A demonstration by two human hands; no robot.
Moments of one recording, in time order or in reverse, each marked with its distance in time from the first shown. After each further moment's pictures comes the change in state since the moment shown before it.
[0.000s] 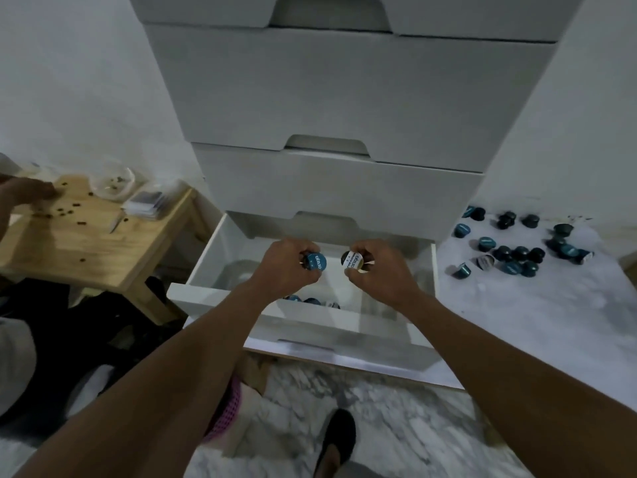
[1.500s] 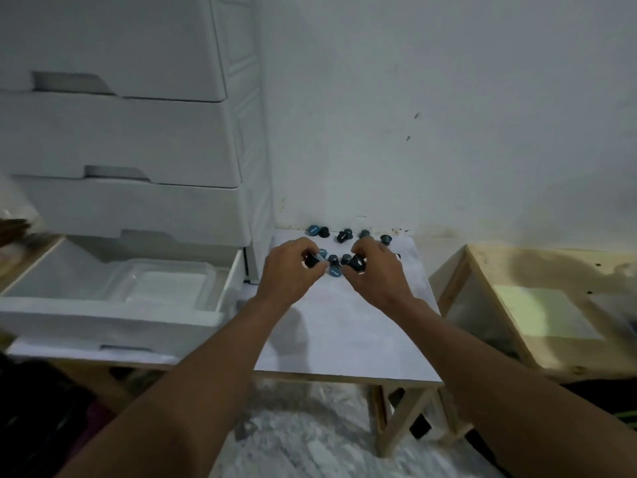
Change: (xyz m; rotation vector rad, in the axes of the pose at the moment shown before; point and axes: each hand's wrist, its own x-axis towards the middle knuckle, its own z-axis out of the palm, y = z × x) left_hand -0.020 0.332 0.226 -0.103 0.258 0.218; right_hand -0.142 0.192 -0.304 -0.206 0.280 0.005
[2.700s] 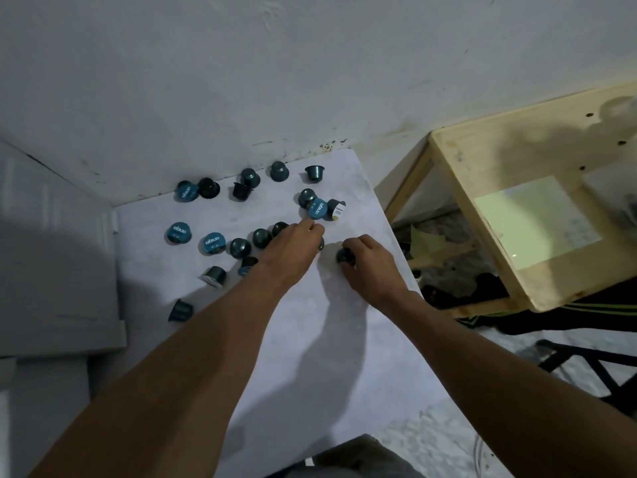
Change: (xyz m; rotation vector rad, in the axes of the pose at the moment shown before) left_hand 0.176 -0.088 0.294 0.458 -0.821 0.406; right_hand 0.107 0.235 0.093 -0.156 -0.339 0.488
